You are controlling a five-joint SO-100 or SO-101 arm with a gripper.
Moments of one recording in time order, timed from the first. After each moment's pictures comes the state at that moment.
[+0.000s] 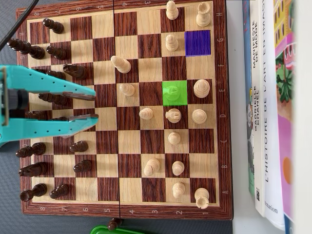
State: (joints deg) arm -1.3 191.2 177.2 24.3 91.8
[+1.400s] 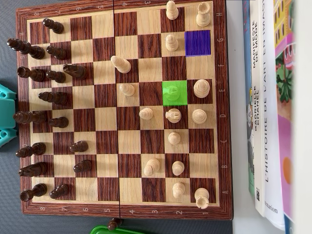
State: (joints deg) arm -1.3 191.2 179.8 -45.7 91.8
